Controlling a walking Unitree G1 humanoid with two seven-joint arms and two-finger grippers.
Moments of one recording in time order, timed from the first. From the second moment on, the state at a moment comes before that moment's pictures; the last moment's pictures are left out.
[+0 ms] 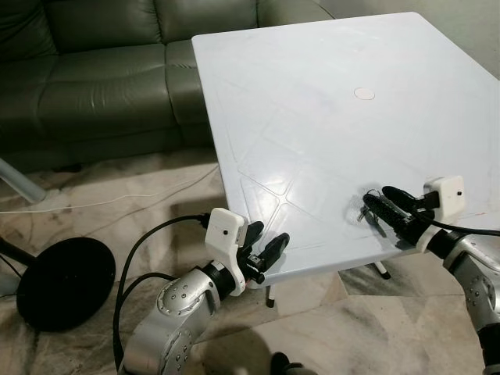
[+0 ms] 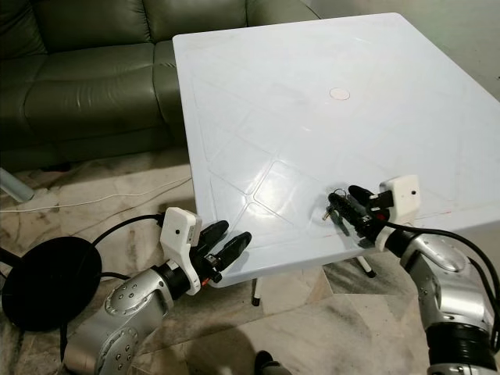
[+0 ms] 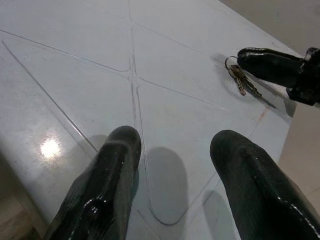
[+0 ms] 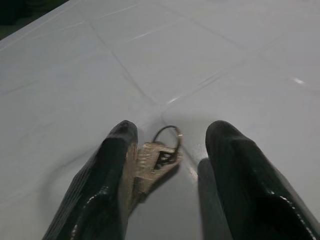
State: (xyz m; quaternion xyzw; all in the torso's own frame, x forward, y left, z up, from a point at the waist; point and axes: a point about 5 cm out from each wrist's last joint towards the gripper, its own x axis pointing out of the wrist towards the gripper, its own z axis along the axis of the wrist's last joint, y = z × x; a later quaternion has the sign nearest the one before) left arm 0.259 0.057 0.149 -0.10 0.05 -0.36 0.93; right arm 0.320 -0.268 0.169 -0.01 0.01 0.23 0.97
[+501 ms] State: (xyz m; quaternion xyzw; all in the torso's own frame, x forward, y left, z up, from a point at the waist) left arm 0.259 0.056 0.150 -0.10 0.05 -0.36 0.93; right arm 0.321 -0.269 0.170 -0.01 0.01 0.23 0.97
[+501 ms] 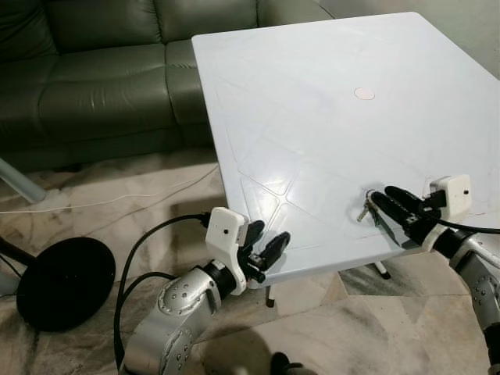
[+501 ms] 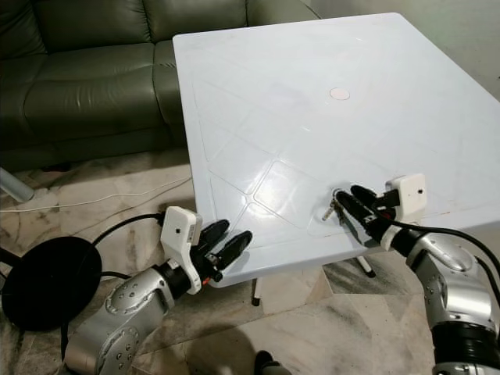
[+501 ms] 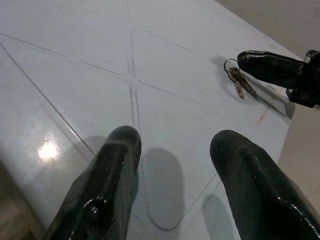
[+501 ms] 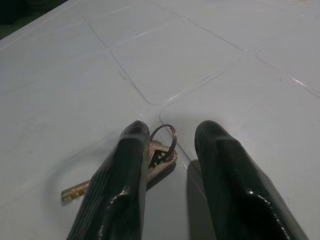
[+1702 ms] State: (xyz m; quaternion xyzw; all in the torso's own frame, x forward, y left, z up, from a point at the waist) left arm 0.259 0.055 0.150 -0.11 0.05 -0.36 0.93; right arm 0.325 -0.263 0.170 0.00 0.02 0.24 0.97
